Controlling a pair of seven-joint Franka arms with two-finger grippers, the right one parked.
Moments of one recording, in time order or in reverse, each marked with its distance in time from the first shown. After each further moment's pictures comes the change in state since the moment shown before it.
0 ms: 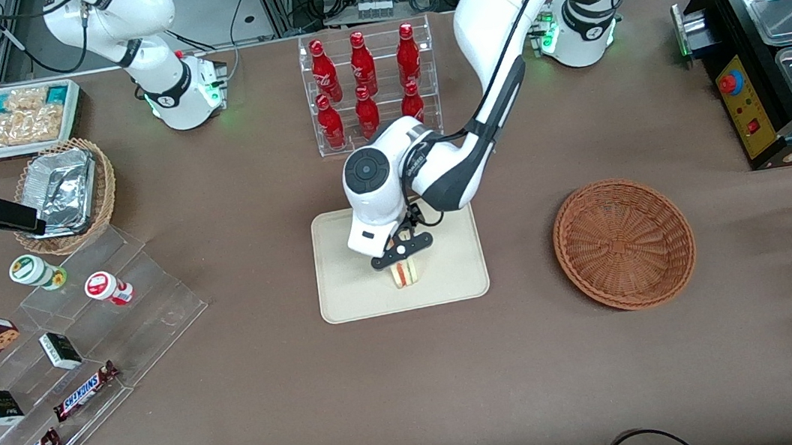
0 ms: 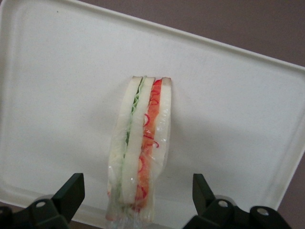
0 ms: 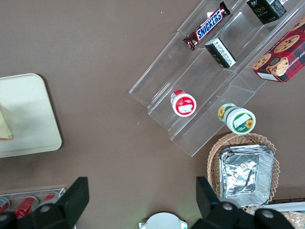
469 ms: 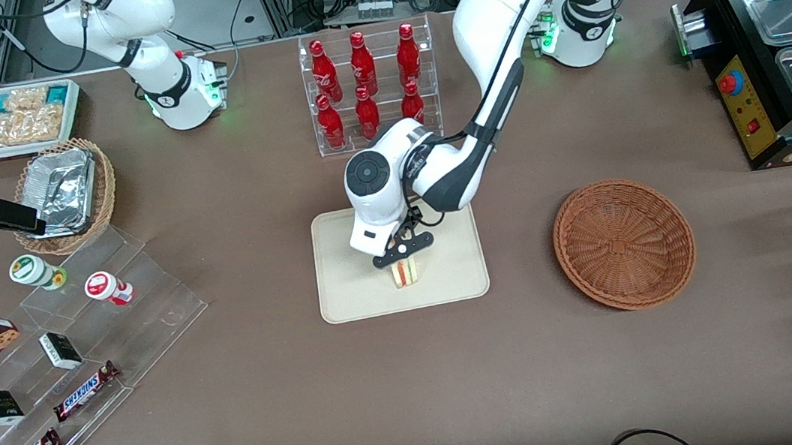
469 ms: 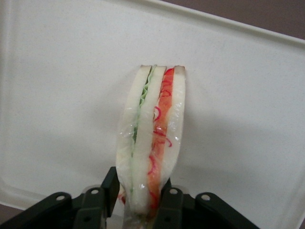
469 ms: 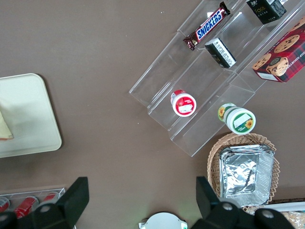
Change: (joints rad) arm 0.000 0.016 -0.004 -0.038 0.000 0.018 0.005
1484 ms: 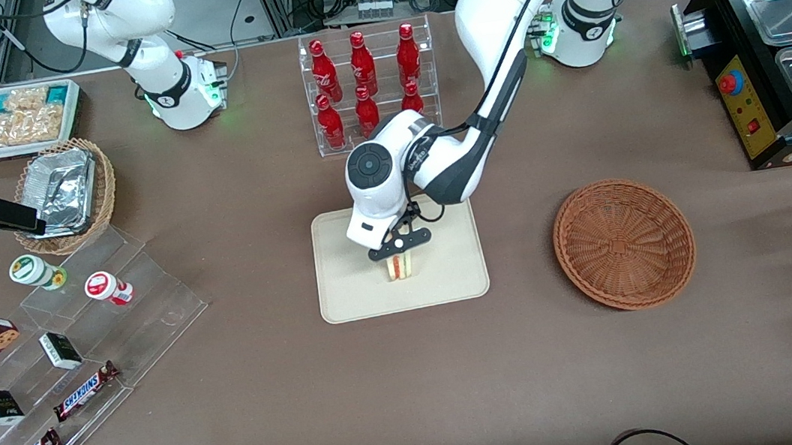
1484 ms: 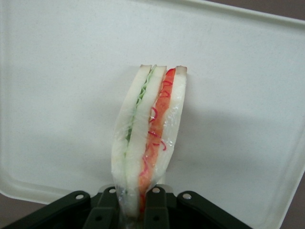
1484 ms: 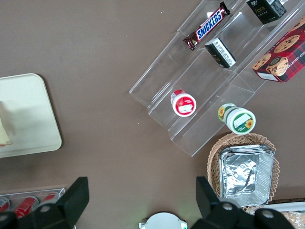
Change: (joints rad) arm 0.000 -0.033 -0.004 -0.027 -0.034 0.000 0.084
